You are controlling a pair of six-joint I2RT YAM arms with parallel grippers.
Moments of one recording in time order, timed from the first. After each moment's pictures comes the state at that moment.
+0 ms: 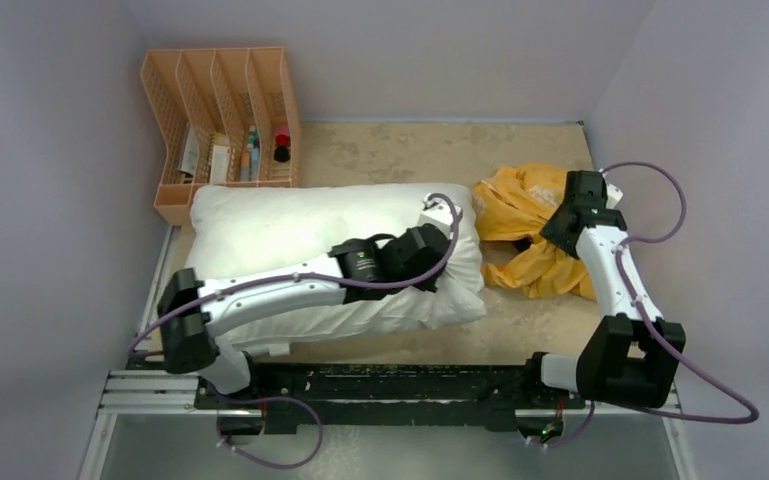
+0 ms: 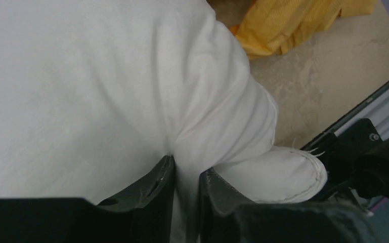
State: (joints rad) left arm -1.20 1.54 1.40 -0.54 -0.41 -0.54; right arm -0.13 1.30 1.01 -0.73 0.33 0.52
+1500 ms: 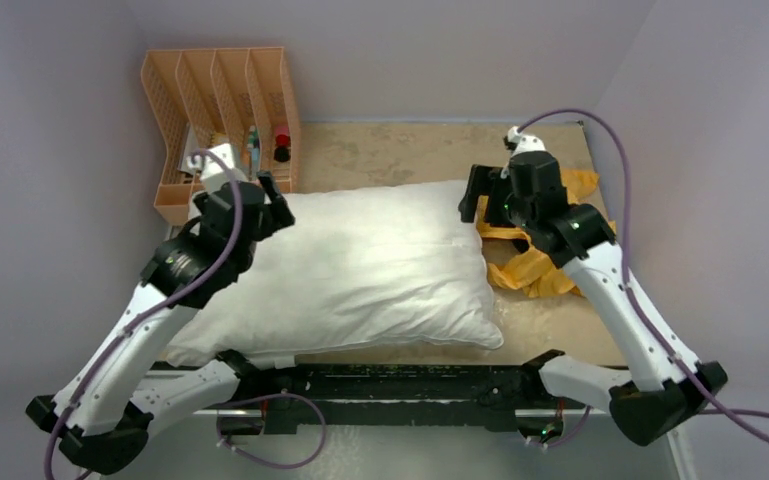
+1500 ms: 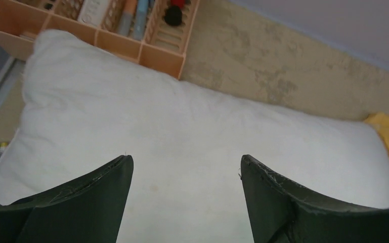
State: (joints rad) left arm -0.61 0.97 1.23 -0.86 -0.61 -0.65; right arm 0.44 1.17 1.26 -0.83 0.15 0.43
